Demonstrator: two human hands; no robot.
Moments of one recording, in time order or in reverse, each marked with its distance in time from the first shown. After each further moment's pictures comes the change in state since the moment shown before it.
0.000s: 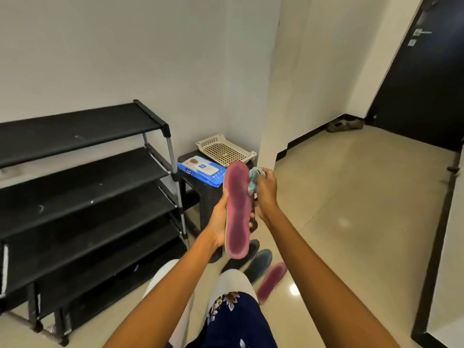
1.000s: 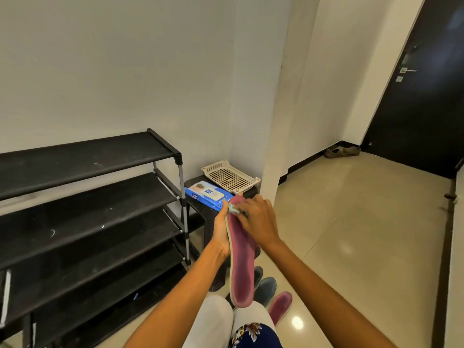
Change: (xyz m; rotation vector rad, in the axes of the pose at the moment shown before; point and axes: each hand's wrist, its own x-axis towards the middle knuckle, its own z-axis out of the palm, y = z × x) left_hand 0.008 0.032 -0.002 -0.555 0.012 0.132; right_hand -0.030 -0.004 0.013 -1.067 -0.139 -0.991
